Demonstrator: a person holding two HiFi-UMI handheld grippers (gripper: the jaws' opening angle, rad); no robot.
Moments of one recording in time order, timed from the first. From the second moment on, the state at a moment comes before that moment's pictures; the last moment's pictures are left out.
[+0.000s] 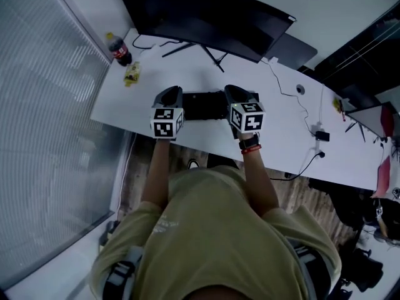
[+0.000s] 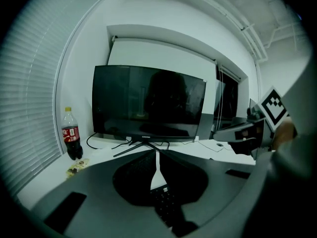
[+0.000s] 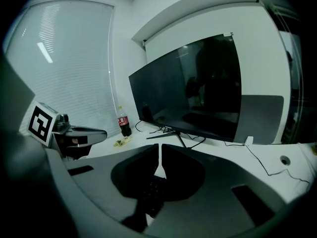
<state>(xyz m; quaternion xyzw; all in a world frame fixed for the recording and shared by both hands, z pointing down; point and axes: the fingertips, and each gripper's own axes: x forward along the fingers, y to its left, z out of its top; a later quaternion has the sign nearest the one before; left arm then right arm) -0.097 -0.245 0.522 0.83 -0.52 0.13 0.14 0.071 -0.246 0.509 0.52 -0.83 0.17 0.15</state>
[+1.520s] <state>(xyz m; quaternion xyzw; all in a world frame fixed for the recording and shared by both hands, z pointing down) -0.119 -0.297 0.693 0.78 -0.46 0.27 0.34 0.254 -0.294 0.682 0.57 -0.72 0.31 0.23</state>
